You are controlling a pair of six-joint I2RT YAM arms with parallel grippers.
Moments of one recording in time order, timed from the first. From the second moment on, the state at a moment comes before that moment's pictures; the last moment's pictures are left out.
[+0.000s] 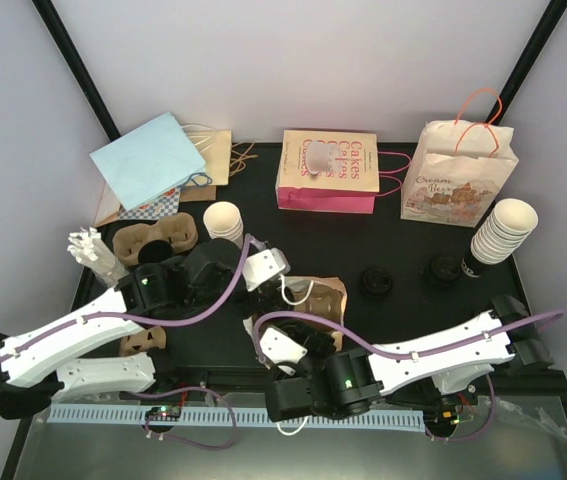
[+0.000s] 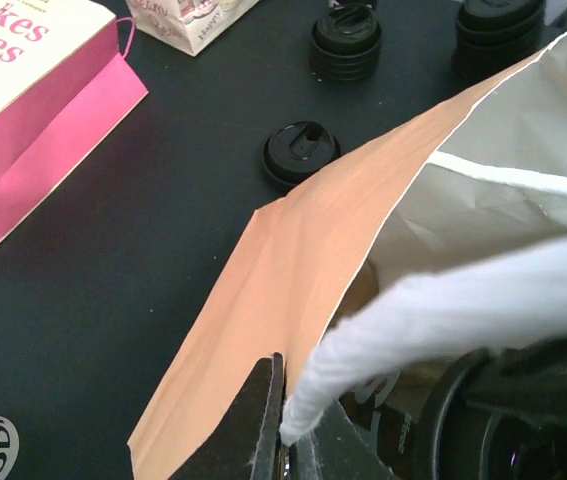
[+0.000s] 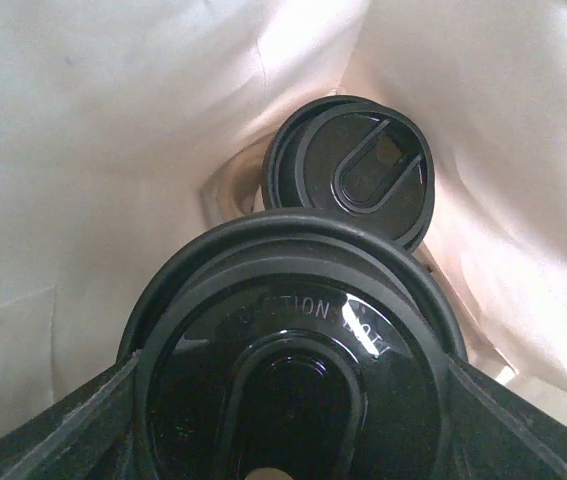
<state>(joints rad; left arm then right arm) -1.07 0.95 1.07 -0.75 0.00 0.01 1.81 1.41 1.16 -0.97 0.79 0.51</state>
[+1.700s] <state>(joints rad) -0.88 0.98 0.96 -0.55 0.34 -0.88 0.99 1.57 1.71 -1.16 0.34 0.34</state>
